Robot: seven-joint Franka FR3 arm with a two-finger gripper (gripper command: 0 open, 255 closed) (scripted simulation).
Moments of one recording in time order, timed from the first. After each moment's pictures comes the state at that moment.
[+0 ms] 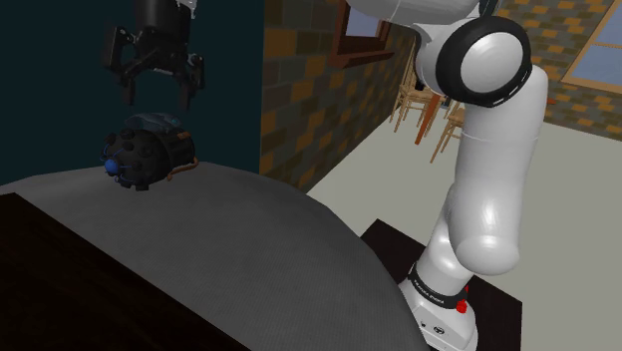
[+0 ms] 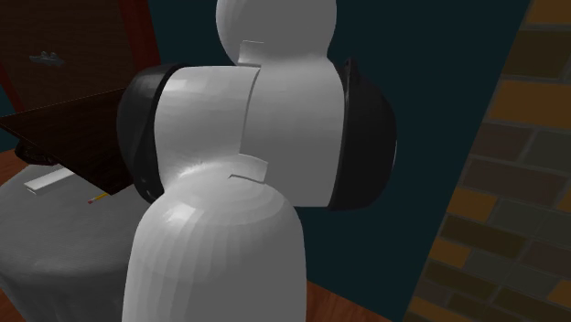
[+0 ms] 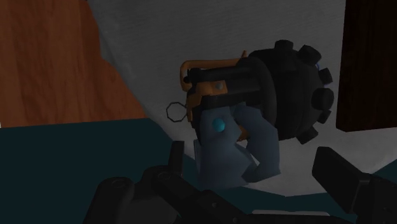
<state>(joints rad) 0.29 0.27 0.27 -1.24 0.26 1.53 0.42</state>
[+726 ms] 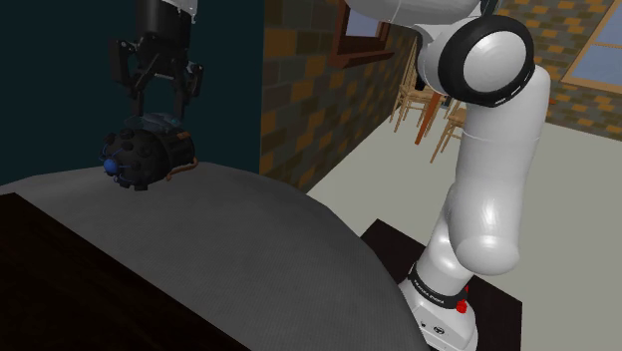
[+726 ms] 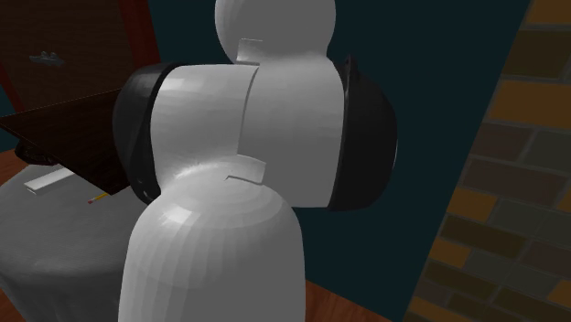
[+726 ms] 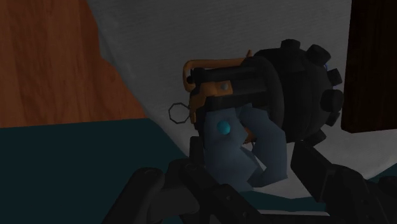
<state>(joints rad) 0.29 0.26 0.27 -1.27 0.26 1.56 0.42</state>
